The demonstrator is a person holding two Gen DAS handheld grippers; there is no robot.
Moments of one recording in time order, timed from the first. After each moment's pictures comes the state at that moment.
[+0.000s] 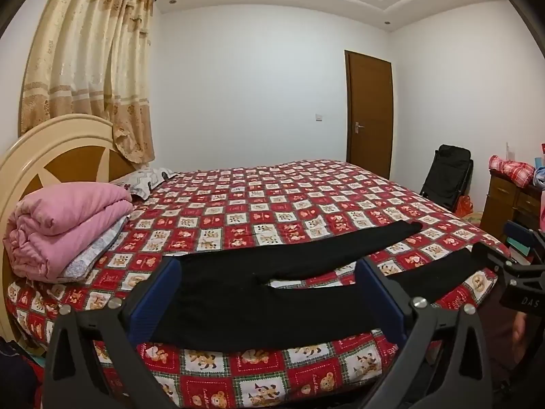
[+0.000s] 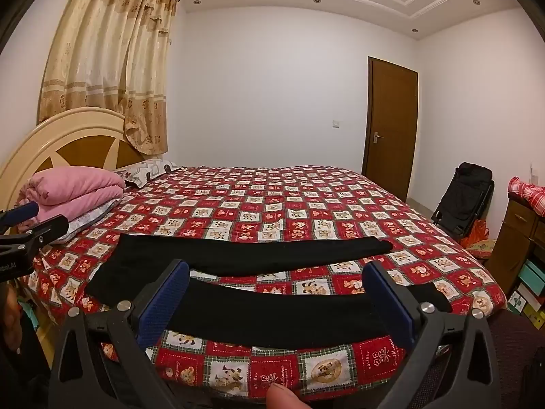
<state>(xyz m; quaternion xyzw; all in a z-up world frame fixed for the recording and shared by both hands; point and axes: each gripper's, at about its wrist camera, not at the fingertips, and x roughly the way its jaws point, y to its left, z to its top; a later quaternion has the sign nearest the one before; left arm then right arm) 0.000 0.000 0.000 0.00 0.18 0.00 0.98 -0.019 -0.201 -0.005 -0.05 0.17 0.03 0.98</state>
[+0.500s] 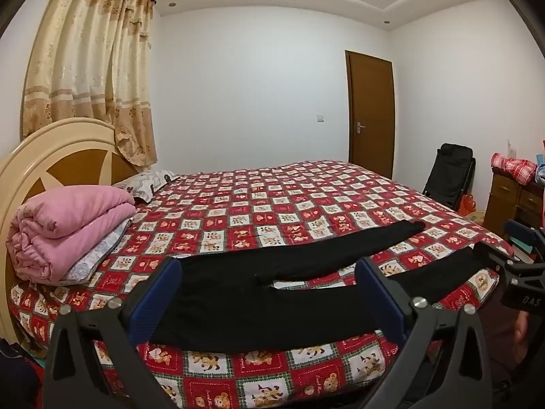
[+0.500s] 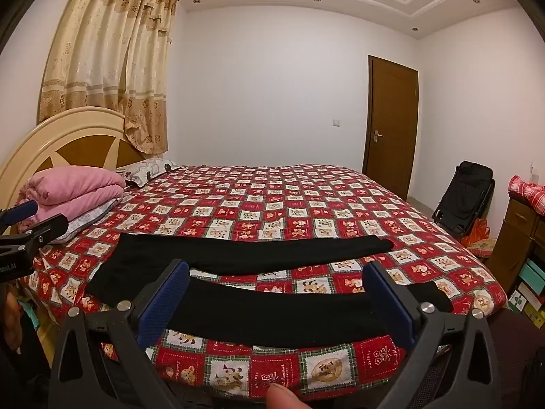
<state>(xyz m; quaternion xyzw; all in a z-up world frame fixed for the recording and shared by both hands) -0.001 0.004 0.004 0.01 0.17 0.01 0.99 -0.019 -0.201 -0.005 -0.05 0.17 0.03 0.98</state>
